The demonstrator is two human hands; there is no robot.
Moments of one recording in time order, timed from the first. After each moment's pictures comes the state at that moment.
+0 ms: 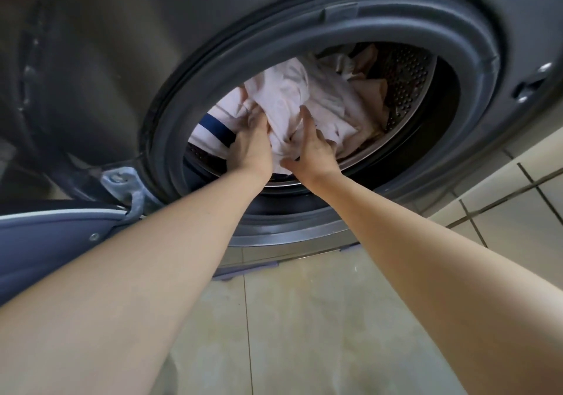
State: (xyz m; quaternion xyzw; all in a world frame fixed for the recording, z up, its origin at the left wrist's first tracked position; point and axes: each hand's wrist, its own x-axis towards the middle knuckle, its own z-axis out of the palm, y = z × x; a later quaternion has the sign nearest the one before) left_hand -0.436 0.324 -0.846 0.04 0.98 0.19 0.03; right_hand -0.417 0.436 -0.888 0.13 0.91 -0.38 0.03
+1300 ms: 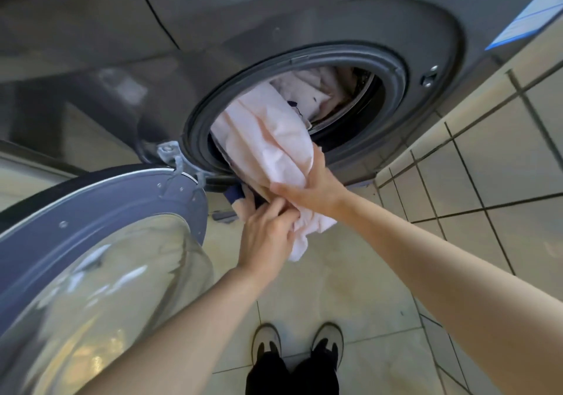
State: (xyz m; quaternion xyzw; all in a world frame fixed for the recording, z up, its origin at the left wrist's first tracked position) left_hand -0.212 0.284 -0.789 0.26 0.94 0.22 0.01; right_hand -0.253 0.432 -0.784 0.19 0.80 -0.53 0.21
